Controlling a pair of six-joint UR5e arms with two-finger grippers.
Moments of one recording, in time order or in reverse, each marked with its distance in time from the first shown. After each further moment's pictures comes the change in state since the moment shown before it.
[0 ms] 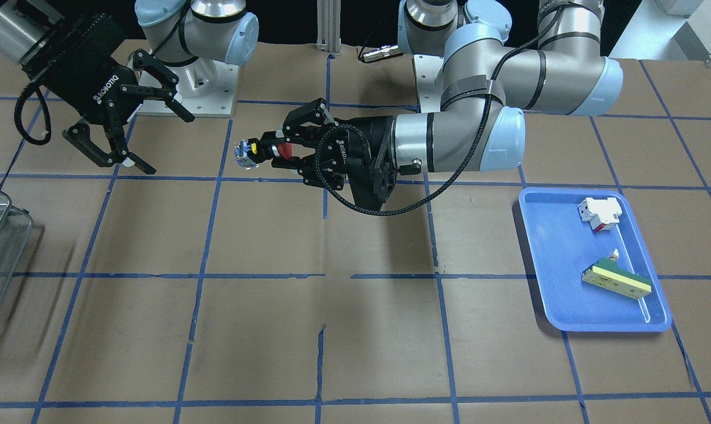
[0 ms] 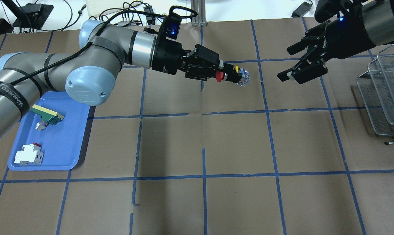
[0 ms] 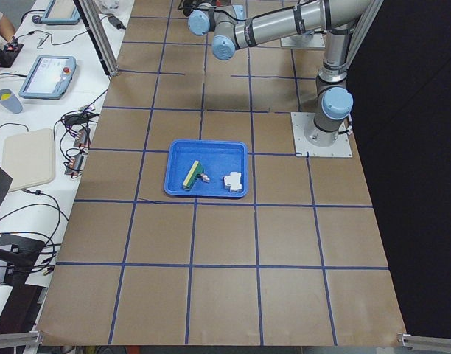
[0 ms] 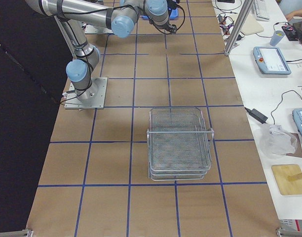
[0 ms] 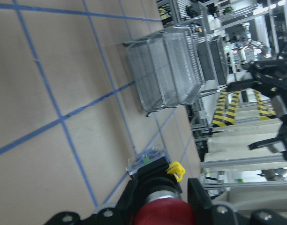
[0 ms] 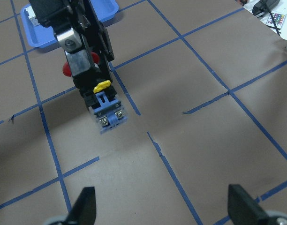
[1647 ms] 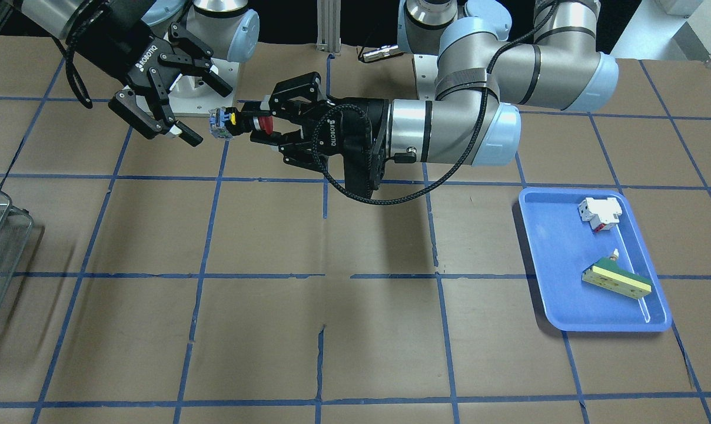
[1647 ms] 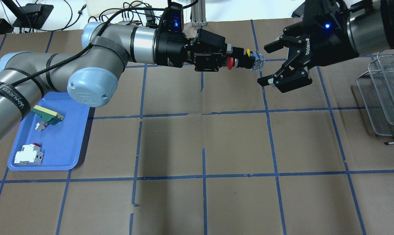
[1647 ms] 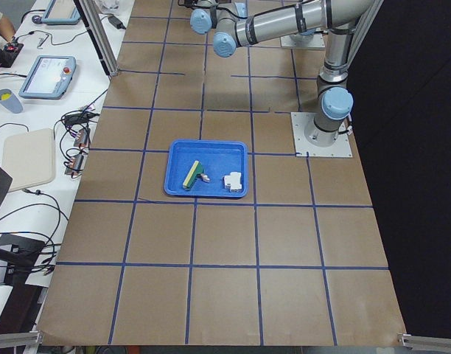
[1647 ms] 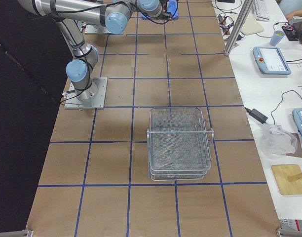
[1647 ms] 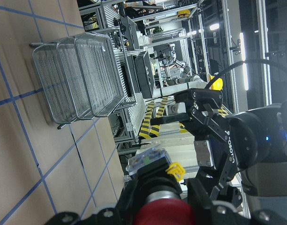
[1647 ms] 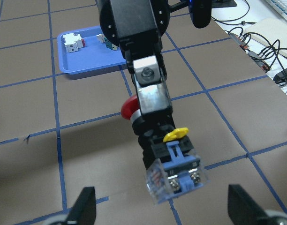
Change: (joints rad) left arm -0.012 0.007 0.004 0.002 -0.151 -0.041; right arm 0.060 -0.067 0.059 -0.045 0.129 -0.080
